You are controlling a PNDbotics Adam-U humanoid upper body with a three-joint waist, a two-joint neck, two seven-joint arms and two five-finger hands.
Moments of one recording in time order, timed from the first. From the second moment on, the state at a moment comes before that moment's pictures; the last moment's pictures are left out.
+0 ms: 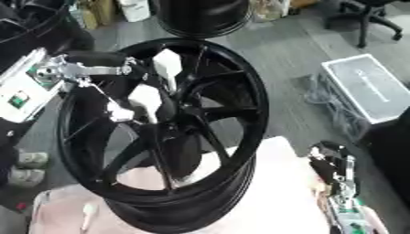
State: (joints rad) left arm -1.03 0.33 -0.58 -1.17 -0.33 -0.38 -0.74; right arm -0.06 -0.19 -0.20 -1.28 -0.09 -0.14 -0.37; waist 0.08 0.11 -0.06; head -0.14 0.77
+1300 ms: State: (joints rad) left arm -1.11 0.44 -0.47 -1.26 -0.17 -0.35 -0.76; right arm -0.05 -0.19 -0.20 -1.27 -0.09 -0.14 -0.38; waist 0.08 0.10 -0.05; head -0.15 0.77
